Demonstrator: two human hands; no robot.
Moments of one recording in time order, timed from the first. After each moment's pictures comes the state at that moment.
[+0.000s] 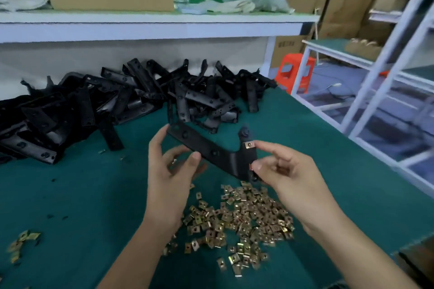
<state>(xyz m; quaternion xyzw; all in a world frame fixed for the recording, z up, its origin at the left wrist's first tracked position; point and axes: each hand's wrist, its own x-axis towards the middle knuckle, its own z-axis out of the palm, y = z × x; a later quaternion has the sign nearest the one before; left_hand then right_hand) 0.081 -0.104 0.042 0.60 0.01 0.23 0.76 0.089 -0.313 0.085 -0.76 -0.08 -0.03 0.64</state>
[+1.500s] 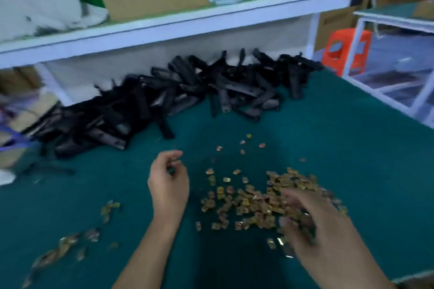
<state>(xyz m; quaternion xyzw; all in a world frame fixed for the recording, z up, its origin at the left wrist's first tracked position) 0.051 -0.028 0.017 0.79 0.20 0.33 0.47 0.009 -0.301 0.042 -0.91 -0.16 -0.02 0.39</state>
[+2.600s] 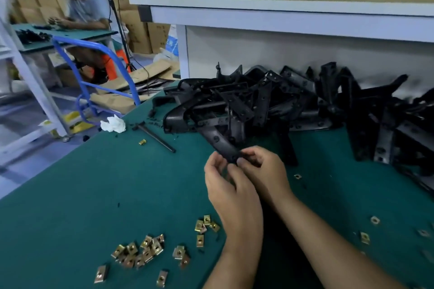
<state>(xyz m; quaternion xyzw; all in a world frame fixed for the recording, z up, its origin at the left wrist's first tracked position) 0.087 0.091 -0.016 0.53 0.41 0.51 0.54 0.171 0.080 -0.016 -0.79 -0.31 0.11 0.52</state>
